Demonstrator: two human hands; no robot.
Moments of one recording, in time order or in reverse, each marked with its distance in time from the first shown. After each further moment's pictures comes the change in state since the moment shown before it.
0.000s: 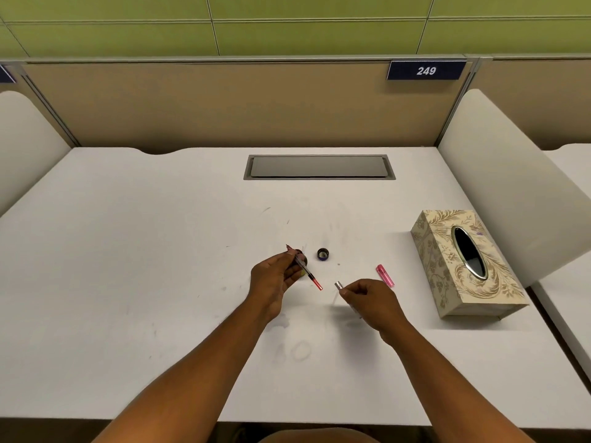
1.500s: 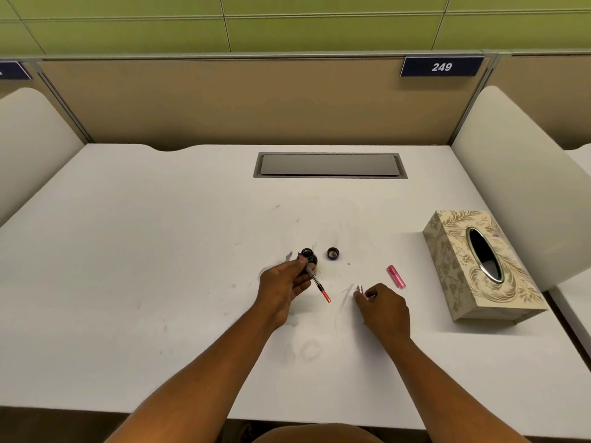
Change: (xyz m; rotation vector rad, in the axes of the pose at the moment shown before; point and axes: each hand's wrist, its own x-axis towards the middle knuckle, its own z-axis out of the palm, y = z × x) left_hand -0.003 -0.010 -0.013 0.049 -0.023 -0.047; right_hand 0.026 0.044 0.026 -0.357 0.307 -0.001
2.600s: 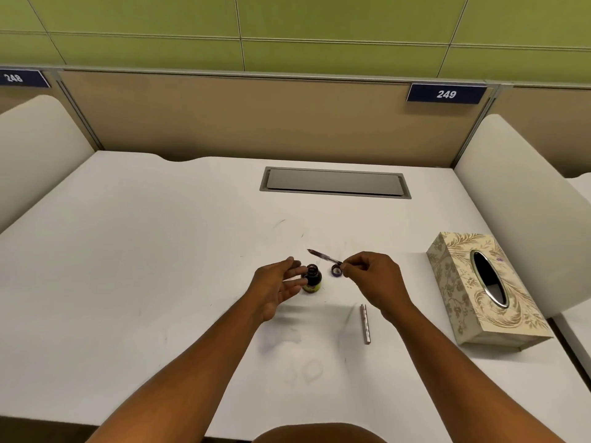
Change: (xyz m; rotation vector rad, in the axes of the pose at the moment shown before) left_hand 0.016 0.041 -0.015 0.060 -0.013 -0.113; right_hand -0.001 -0.112 -0.071 0.308 -0.172 -0.231
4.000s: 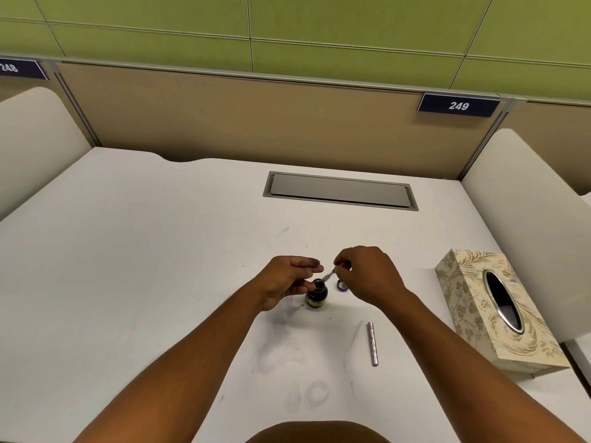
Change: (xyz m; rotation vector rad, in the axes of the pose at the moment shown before) left_hand 0.038 0.032 -0.004 0.373 -0.262 0.079; right_hand 0.047 -0.029 0.020 -0.660 -0.078 -0.281
